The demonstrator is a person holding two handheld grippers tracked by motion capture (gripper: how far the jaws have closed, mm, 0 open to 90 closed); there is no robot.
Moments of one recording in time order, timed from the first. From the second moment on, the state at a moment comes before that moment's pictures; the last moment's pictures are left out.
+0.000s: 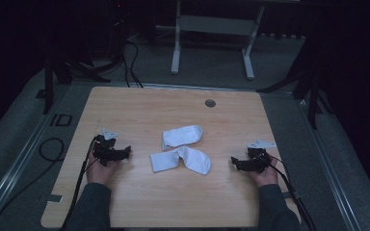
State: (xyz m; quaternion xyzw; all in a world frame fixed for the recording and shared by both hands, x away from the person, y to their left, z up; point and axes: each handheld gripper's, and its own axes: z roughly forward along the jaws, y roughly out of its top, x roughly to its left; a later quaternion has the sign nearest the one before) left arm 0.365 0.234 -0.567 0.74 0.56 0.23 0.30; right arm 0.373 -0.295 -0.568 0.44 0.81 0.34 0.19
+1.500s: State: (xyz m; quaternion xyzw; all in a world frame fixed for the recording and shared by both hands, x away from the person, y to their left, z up) left arm 0.339 0.180 -0.521 0.78 0.47 0.18 0.36; right arm 0.373 -0.295 -0.568 0.45 0.80 0.34 0.19
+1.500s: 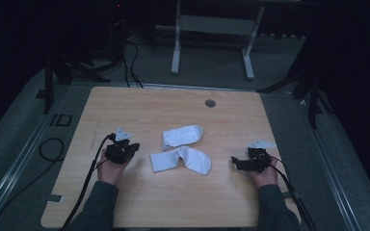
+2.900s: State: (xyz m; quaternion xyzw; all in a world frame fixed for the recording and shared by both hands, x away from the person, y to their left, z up) left arm 0.308 0.122 -0.547 0.86 0.39 0.14 0.30; right arm 0.353 -0.285 -0.537 0.42 0.80 0.37 0.21
